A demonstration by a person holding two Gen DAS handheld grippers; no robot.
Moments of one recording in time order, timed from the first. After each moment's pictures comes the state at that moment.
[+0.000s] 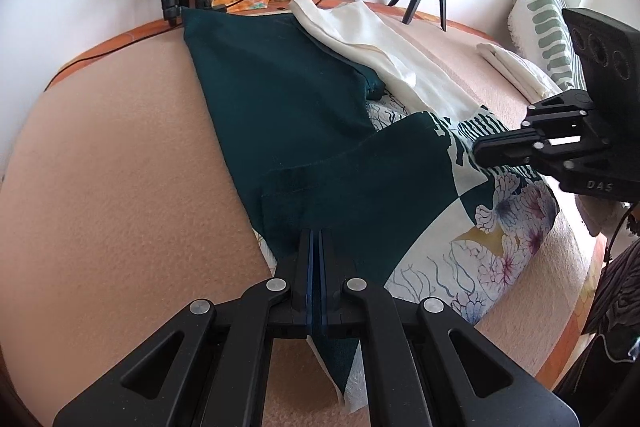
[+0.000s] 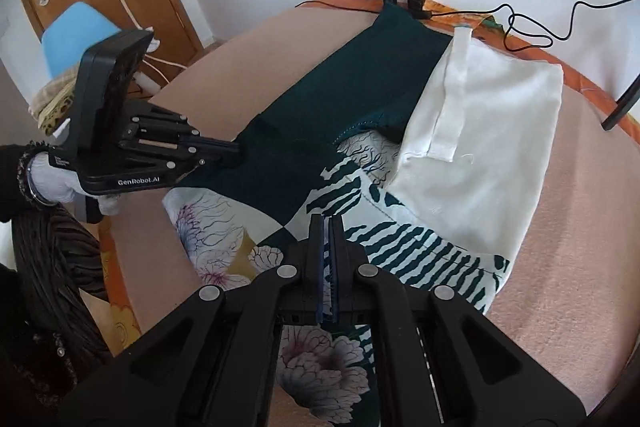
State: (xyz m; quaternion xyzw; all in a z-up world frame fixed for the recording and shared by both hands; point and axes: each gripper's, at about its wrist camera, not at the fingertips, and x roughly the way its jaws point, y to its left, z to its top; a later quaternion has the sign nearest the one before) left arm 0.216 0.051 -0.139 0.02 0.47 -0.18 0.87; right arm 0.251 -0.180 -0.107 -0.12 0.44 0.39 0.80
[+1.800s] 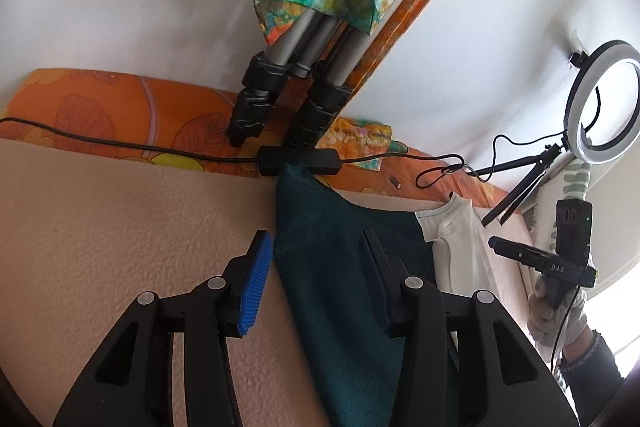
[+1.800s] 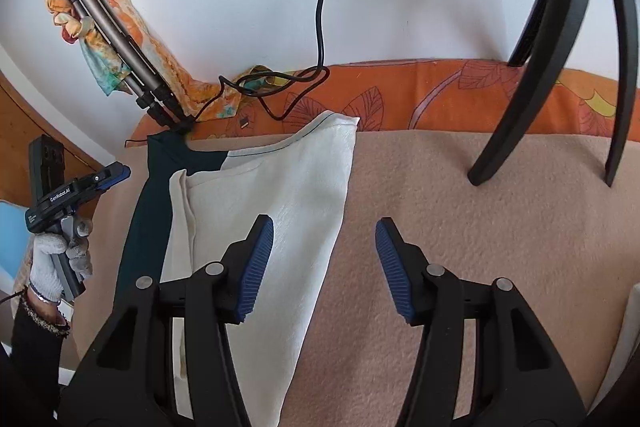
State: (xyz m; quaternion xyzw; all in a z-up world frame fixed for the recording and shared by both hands) left arm 0.461 0.150 -0.133 -0.20 0.43 -0.17 0.87; right arm 0.514 -0.304 -0.122 0.10 0.49 0.23 0.83
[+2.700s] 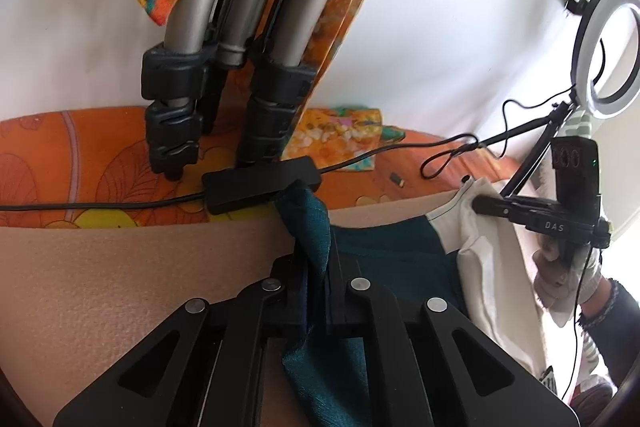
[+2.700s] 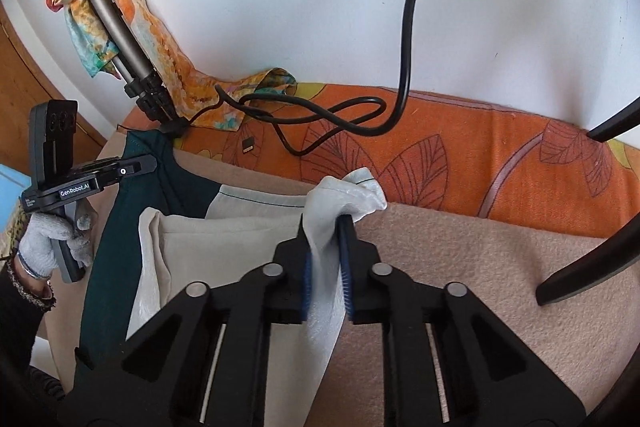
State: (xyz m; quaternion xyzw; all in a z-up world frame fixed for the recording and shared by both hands) left arm 0.501 0.115 -0.151 -0.14 0.42 -0.22 0.87; right arm 0.563 -0.263 -0.136 0.06 0.47 0.27 0.83
